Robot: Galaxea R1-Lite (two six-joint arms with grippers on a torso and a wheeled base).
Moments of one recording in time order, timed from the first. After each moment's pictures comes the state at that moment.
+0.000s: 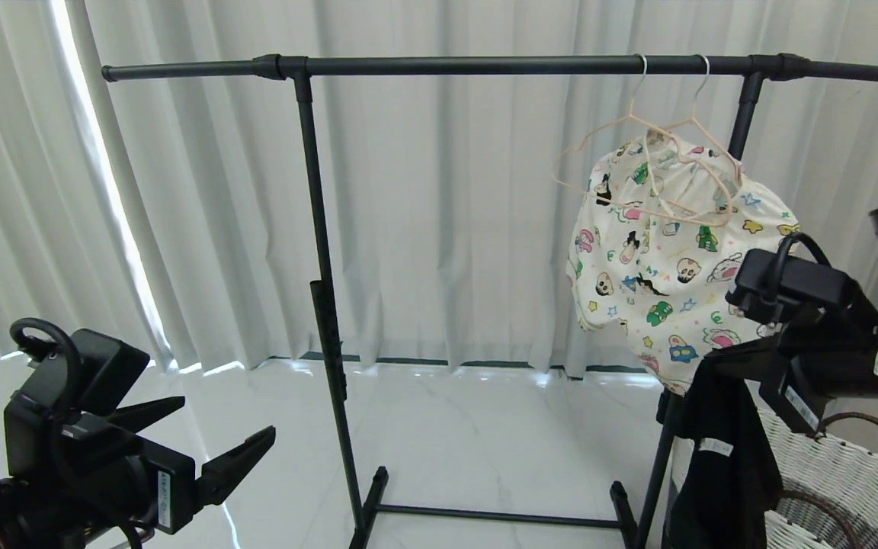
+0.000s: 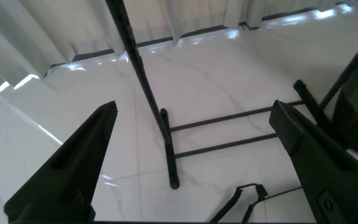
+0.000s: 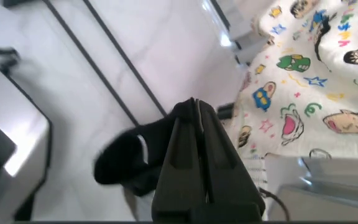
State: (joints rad) left arm -0.33 1.15 -0.34 -0.39 0.02 0.09; right arm 0.43 1.41 -1.00 0.24 0.10 -0.55
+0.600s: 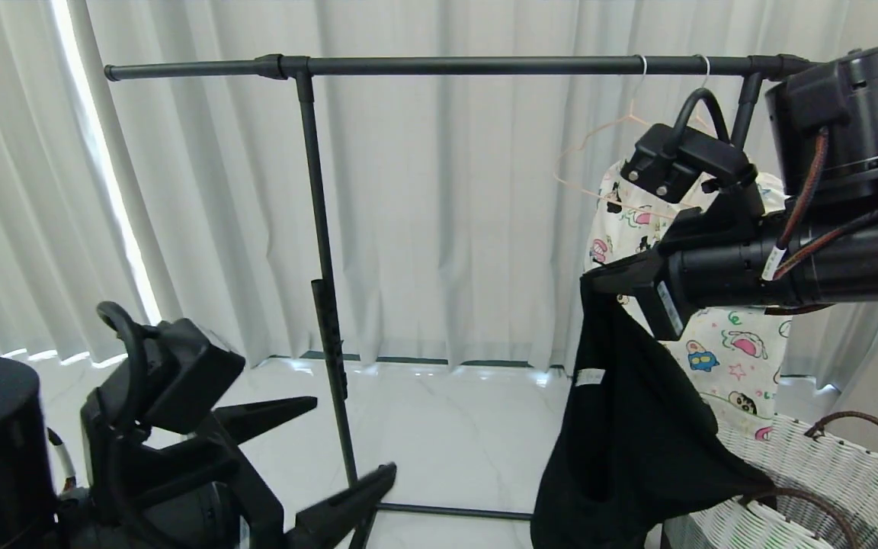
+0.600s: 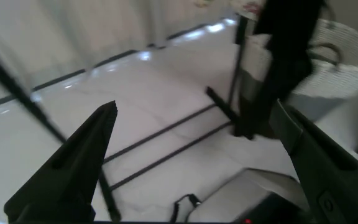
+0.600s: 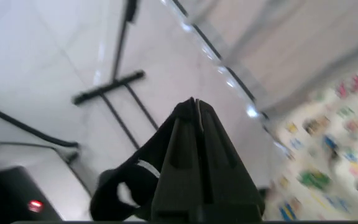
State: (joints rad) left arm -0.75 1.22 -0.46 -0.39 -0.03 -0.03; right arm 0.72 1.60 -1.37 0.24 0.11 -0.26
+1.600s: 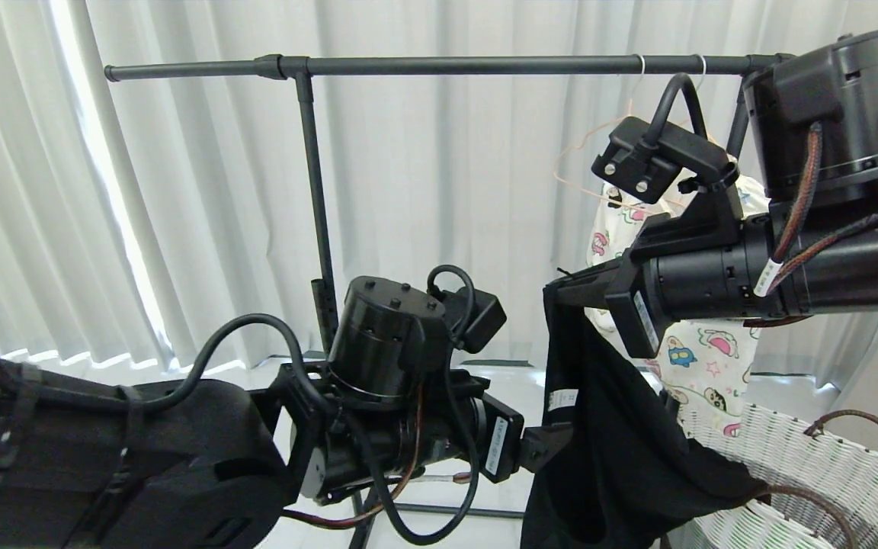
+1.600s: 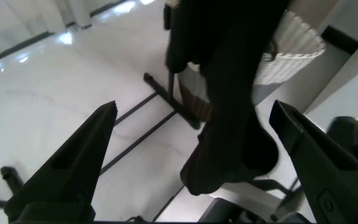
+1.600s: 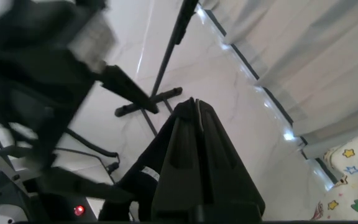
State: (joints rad) left arm -0.80 1.81 -0.92 -0.39 -0.15 -0.12; right arm 0.80 1.60 -1.39 0.24 0.15 -0.21
